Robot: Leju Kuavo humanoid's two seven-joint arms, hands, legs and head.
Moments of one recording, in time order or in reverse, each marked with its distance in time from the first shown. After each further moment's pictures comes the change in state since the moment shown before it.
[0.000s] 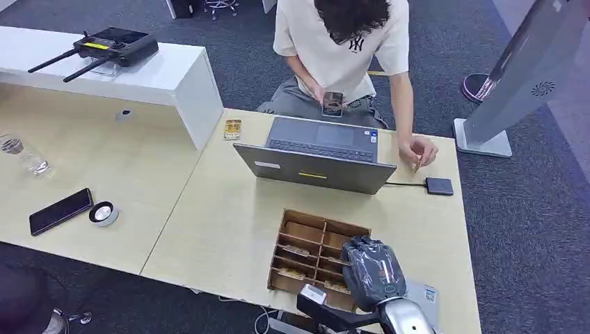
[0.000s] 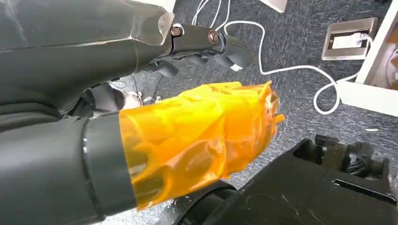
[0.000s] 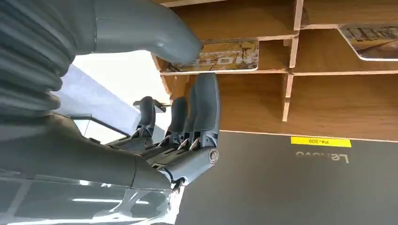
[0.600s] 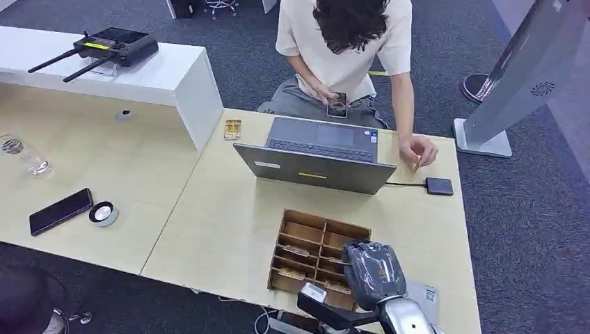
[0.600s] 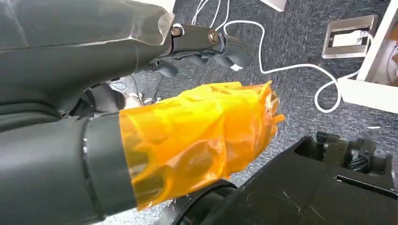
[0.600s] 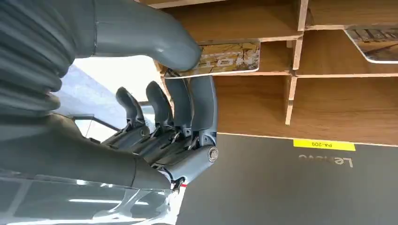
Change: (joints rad) left arm -0.004 -0.002 -0.010 0.015 -0.003 -0.001 -0.003; right arm -0.006 0.000 0.000 0.012 -0.003 0.004 0.003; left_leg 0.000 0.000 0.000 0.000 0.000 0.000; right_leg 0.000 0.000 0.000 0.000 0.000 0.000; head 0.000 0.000
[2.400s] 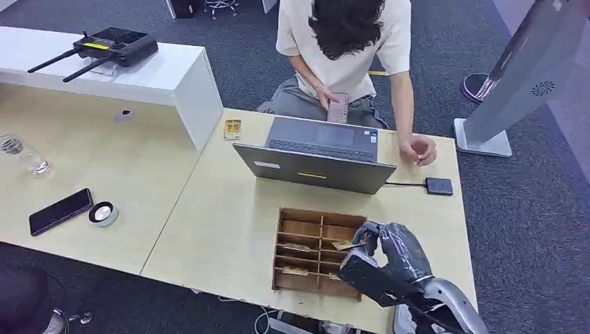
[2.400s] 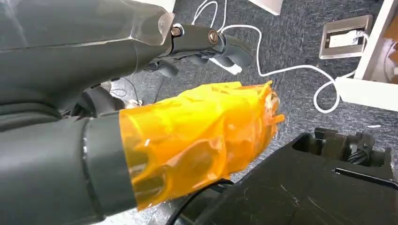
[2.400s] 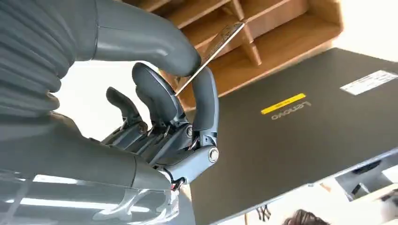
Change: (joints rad) left arm -0.004 -0.018 -0.008 0.039 -0.042 0.010 -0.019; right arm 0.016 -0.009 -0.240 -0.132 -0.628 0.046 -0.158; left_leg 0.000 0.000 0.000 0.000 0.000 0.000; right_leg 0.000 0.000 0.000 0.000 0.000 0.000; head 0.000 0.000
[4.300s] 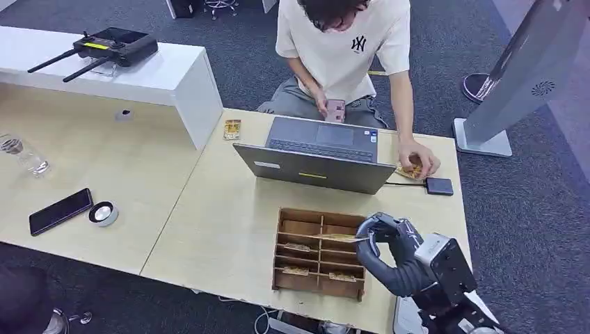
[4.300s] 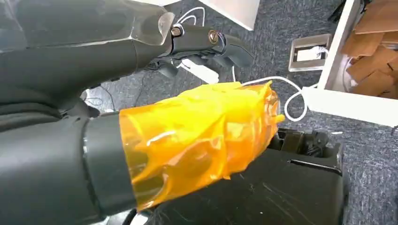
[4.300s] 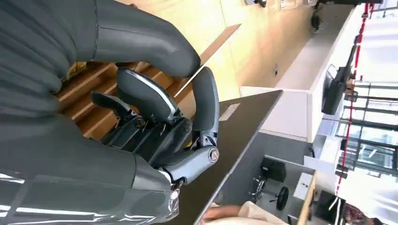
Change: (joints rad) left arm -0.046 -0.055 -0.082 0.185 0.018 0.157 -0.148; right arm 0.053 0.069 -0.126 -0.061 -0.650 0.056 -0.151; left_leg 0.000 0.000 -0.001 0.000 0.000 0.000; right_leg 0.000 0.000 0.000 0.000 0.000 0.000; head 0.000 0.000
